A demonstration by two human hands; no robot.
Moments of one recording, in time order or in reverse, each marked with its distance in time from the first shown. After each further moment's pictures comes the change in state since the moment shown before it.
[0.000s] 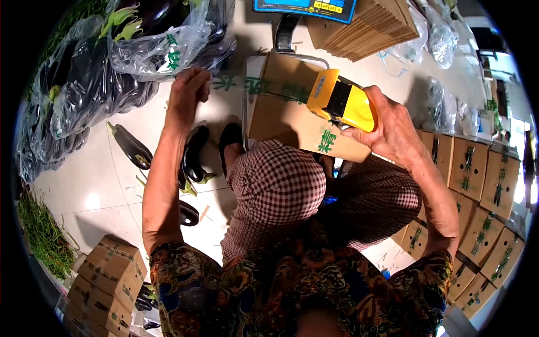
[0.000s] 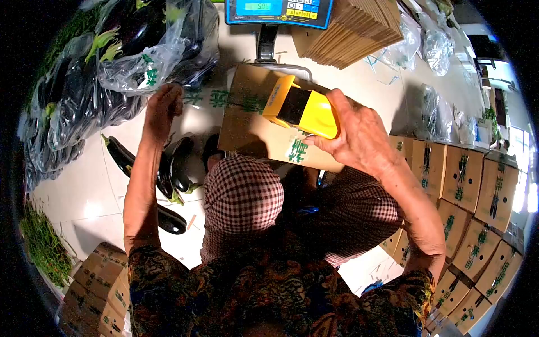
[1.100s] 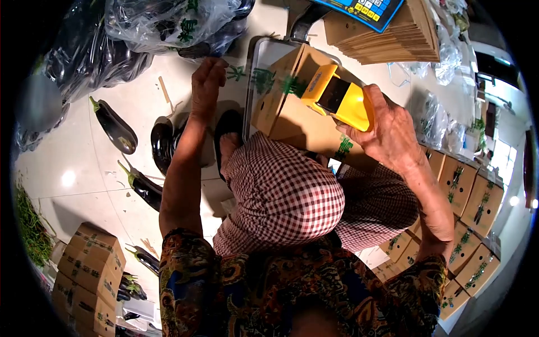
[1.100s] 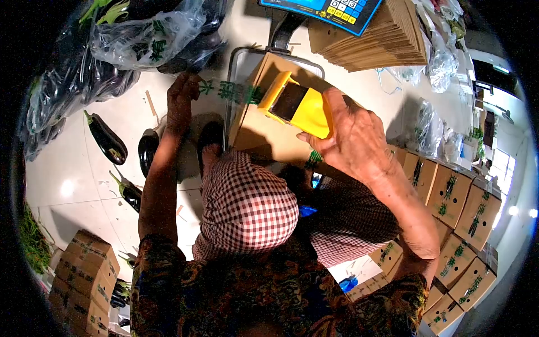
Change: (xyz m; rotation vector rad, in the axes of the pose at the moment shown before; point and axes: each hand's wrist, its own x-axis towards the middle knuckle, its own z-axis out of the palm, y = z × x) left_hand 0.025 -0.109 -0.006 -0.085 0.204 0.161; right_hand 0.055 -0.051 0.016 -0.194 -0.103 -0.014
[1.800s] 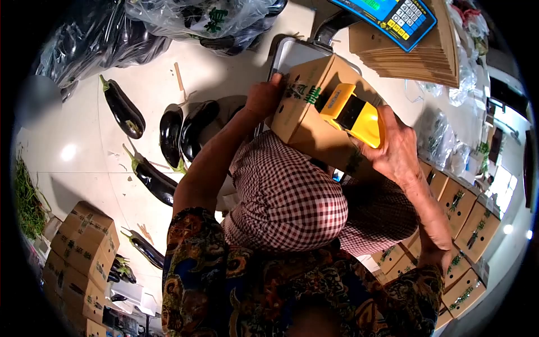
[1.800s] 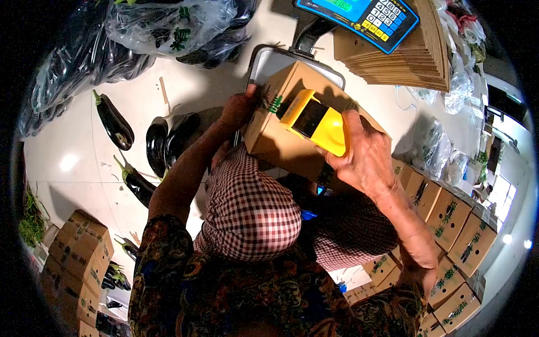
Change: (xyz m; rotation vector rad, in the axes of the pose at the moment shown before) left_hand -0.004 -0.069 0.052 0.938 -0.268 0.105; right_hand 0.010 0.007 0.022 0.050 0.026 -0.036
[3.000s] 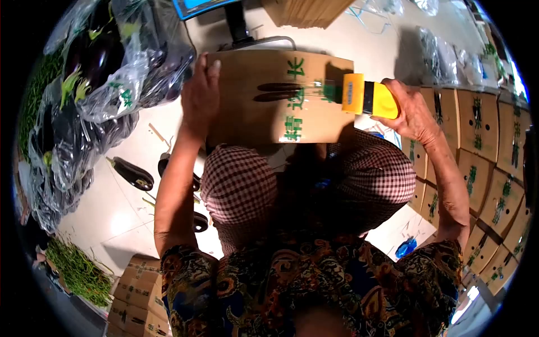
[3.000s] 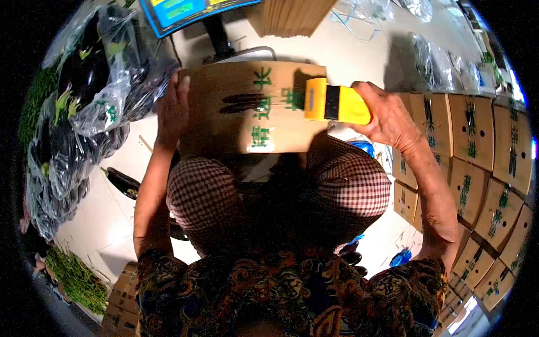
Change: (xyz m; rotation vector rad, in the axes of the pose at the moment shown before) left_hand 0.016 0.136 -0.059 0.236 0.182 0.275; right_hand -0.159 0.168 0.008 0.124 0.127 0.111
